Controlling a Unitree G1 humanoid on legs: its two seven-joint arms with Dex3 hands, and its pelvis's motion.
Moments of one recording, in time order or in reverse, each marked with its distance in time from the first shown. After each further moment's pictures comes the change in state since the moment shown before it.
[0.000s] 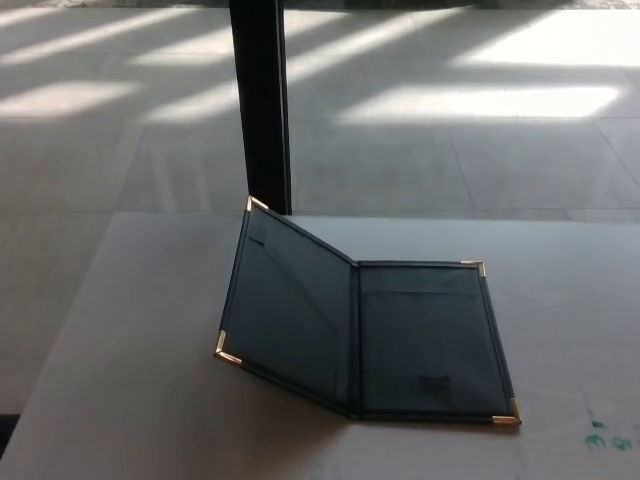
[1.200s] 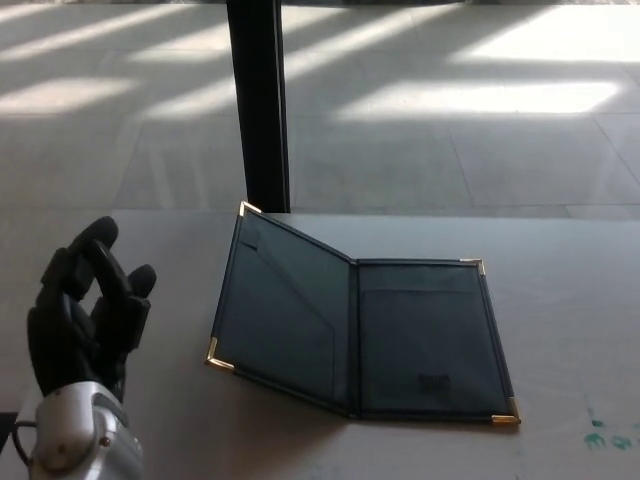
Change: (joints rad) left_arm -0.174 -0.522 -0.183 -0.927 -0.131 0.255 0.201; right_arm 0.006 0.002 -0.136 -0.129 0.192 0.088 0.062
